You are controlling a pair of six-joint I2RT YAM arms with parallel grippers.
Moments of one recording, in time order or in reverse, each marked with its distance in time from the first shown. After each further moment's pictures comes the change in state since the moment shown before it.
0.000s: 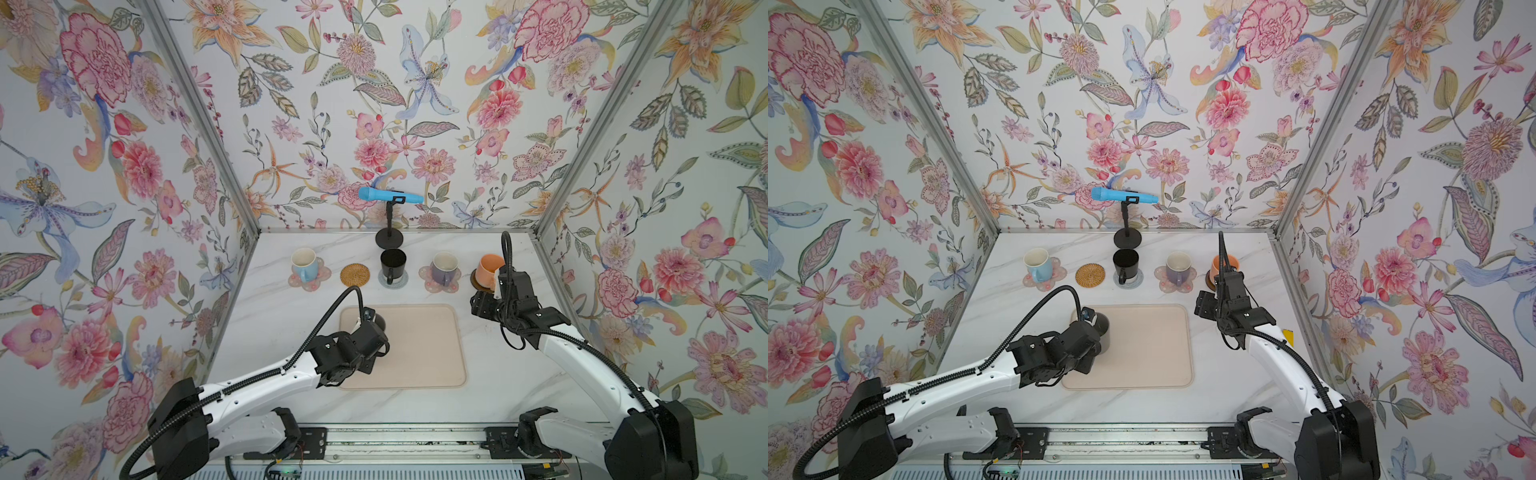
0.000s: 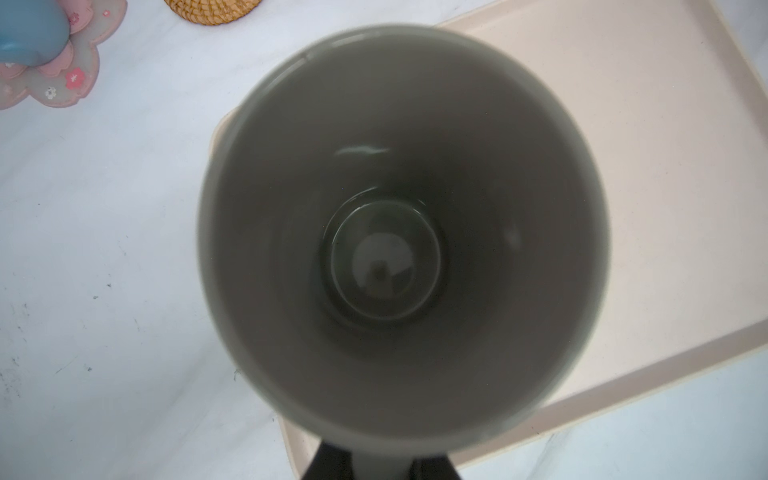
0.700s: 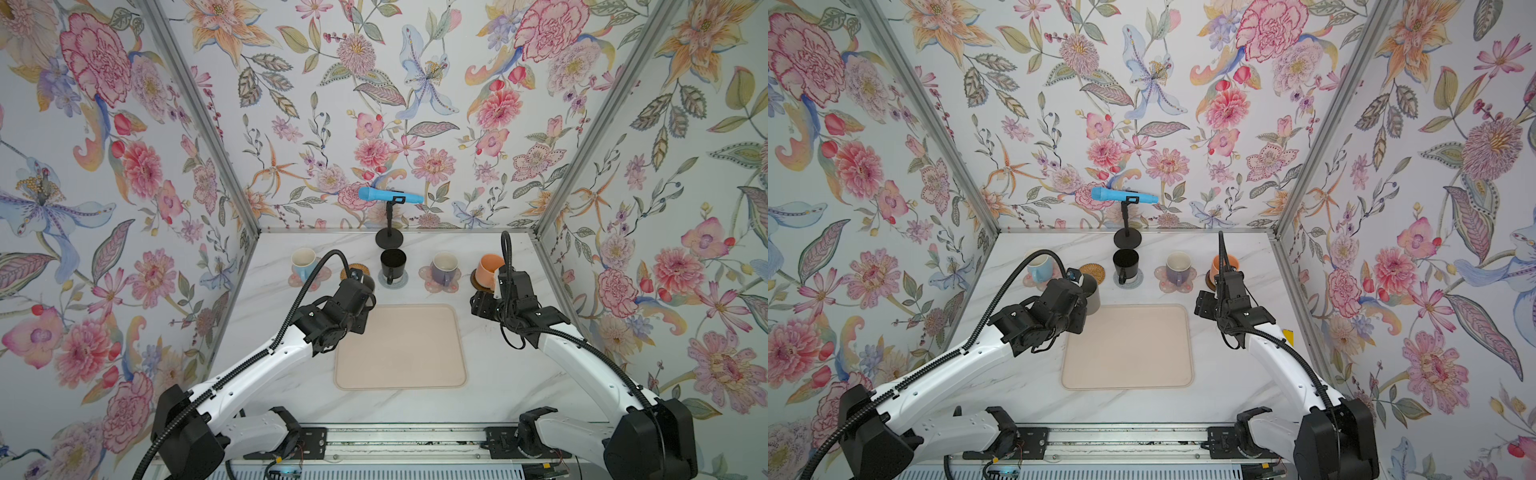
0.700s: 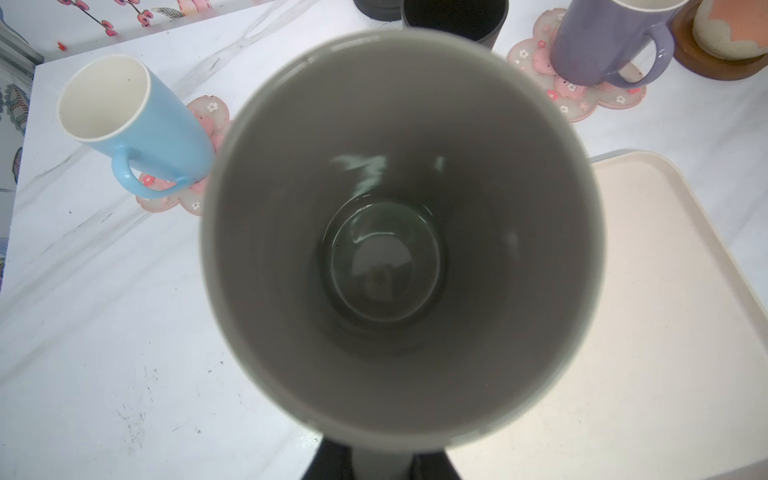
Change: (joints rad) left arm 0.250 0.070 0.253 -0.014 0.010 0.200; right arm -0.006 0.011 0.003 -0.001 -0.007 -0.006
